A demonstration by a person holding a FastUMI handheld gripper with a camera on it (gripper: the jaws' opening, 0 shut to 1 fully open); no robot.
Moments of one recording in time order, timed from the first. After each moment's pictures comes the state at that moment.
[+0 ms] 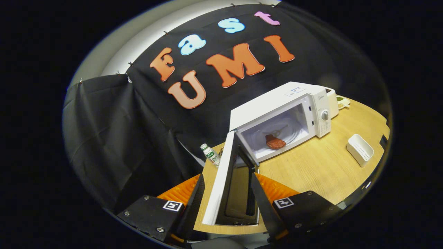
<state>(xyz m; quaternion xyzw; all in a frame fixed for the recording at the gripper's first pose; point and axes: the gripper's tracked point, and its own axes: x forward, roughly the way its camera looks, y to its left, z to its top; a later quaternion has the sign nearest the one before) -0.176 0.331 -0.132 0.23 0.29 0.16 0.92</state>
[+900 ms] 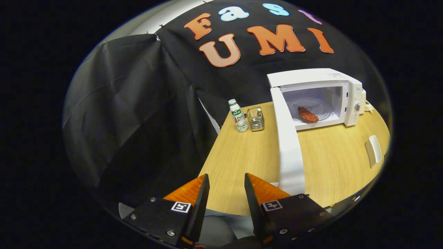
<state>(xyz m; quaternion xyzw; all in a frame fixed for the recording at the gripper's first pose) -0.246 0.391 -0.185 0.12 0.39 0.24 0.88</state>
